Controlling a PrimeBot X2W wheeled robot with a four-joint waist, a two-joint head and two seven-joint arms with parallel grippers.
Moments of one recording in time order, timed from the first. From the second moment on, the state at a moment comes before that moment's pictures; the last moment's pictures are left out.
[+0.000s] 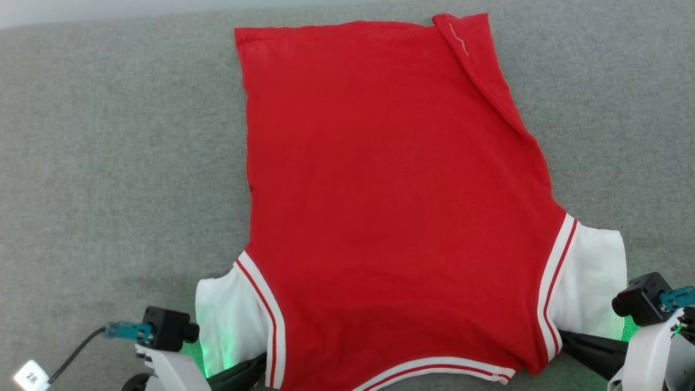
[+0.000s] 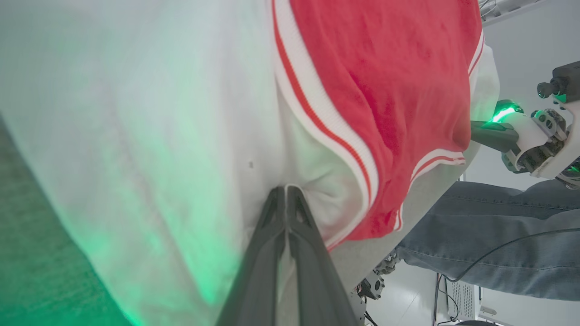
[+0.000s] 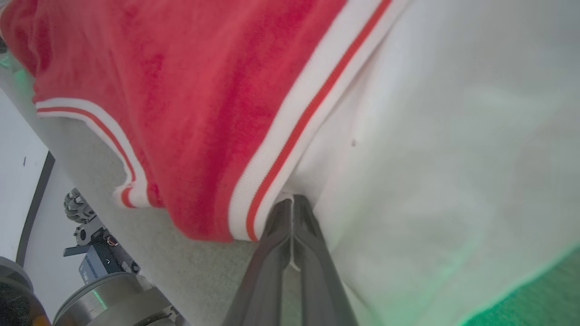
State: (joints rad) left arm -0.31 0.90 -0.94 -0.10 -1.42 0.03 0.06; right arm -0.48 -0.97 1.07 0.04 1.11 0.14 0.11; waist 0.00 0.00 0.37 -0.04
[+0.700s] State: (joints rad) left arm -0.28 0.88 -0.94 -0.05 -1.40 0.03 -0.02; right arm -0.38 -1.01 0.81 -0.16 1.06 0.13 0.20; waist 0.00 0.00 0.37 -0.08
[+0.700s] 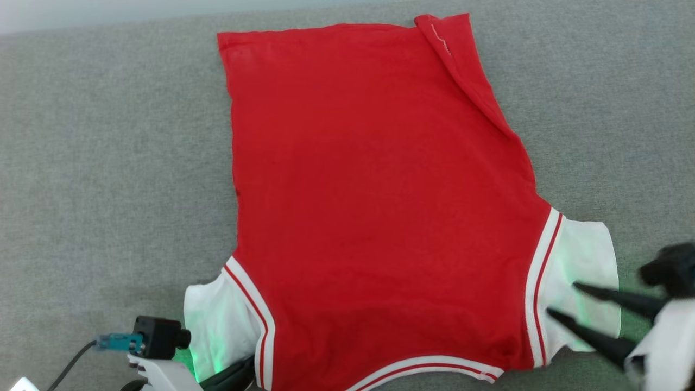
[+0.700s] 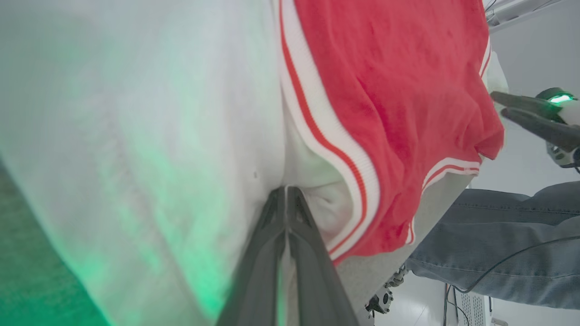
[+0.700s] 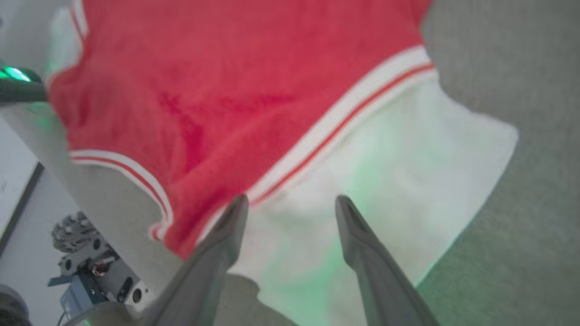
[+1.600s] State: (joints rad) left arm -0.47 0.72 -0.98 -0.08 -1.26 -0.02 0.03; right arm -1.30 -0.62 0.65 0.54 0.81 0.13 0.76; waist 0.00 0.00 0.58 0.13
